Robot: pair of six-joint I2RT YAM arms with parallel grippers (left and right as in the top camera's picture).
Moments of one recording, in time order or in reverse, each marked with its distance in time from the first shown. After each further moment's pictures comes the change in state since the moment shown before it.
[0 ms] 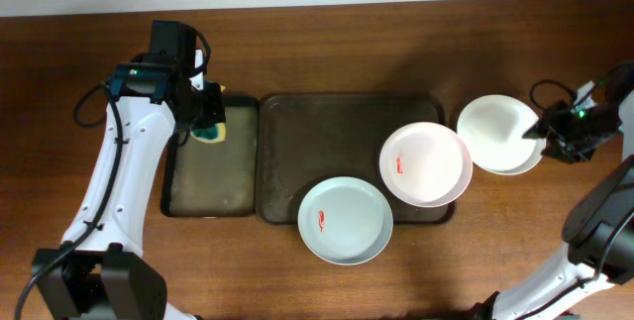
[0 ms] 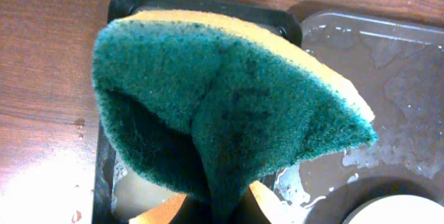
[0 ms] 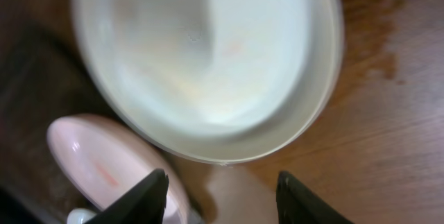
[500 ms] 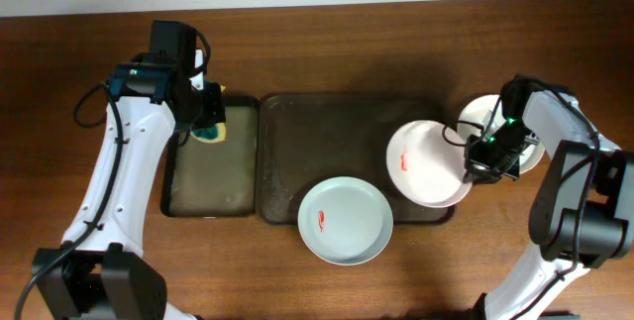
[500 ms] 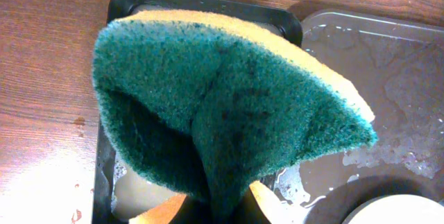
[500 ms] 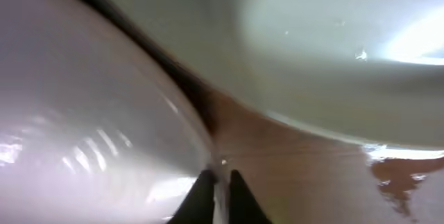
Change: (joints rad) left arm 0.000 0.000 0.000 -0.003 0.000 0.000; right arm 0.311 -0.008 -0.330 0.100 0.122 0.004
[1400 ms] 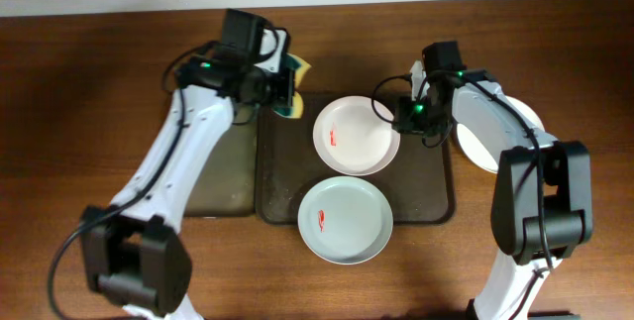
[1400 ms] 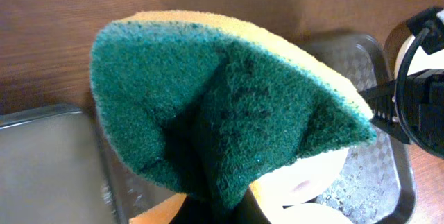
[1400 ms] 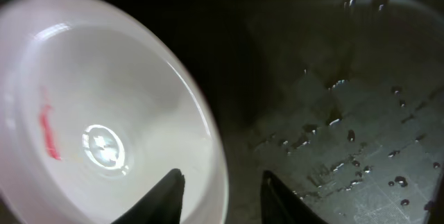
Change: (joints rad) left arm -0.227 0.137 0.051 0.291 0.261 0.045; right arm 0.344 0.014 0.072 0.431 -0.042 0.098
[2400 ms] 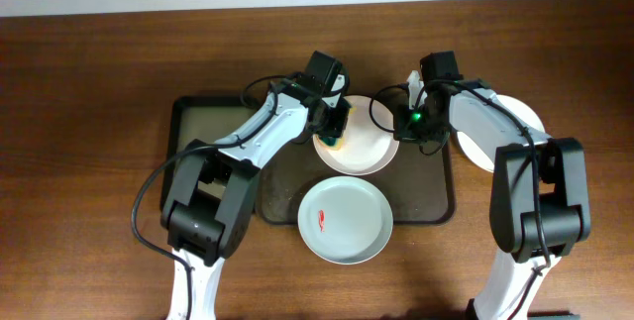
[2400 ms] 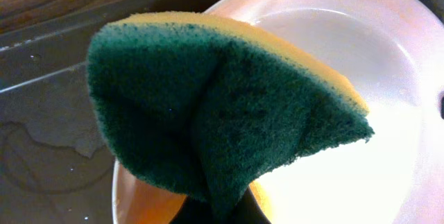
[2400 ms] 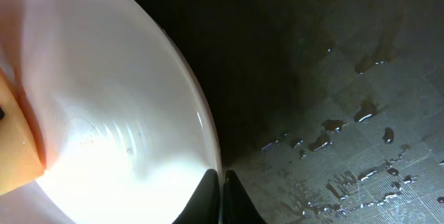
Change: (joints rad) left arm -0.190 0.355 0.000 0.205 -0.081 -0.009; right arm 0.000 0.010 -0.065 0.063 -0.035 -0.004
